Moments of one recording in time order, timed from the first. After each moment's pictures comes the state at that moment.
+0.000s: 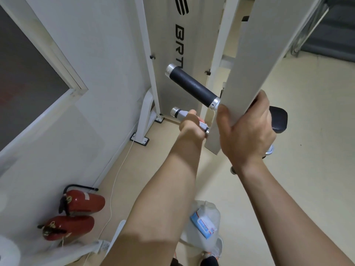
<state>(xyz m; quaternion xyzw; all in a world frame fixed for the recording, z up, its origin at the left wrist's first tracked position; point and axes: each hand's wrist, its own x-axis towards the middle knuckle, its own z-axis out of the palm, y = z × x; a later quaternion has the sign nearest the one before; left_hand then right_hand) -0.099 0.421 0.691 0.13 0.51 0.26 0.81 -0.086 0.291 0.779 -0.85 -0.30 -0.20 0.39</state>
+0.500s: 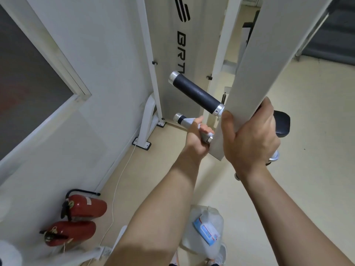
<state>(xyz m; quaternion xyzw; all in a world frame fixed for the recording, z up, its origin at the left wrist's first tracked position) -0.112 0.407 0.665 0.16 0.38 0.26 0.87 -0.087 0.289 0.777 -0.85 -0.30 -0.22 0.39</state>
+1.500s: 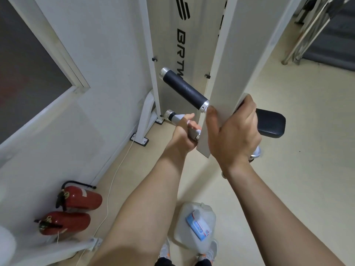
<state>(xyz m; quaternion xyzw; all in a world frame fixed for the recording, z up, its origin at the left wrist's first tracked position) -0.122 0.403 0.672 0.17 0.39 0.24 0.87 -0.097 0.283 0.783 -0.85 -0.31 -0.18 0.39</state>
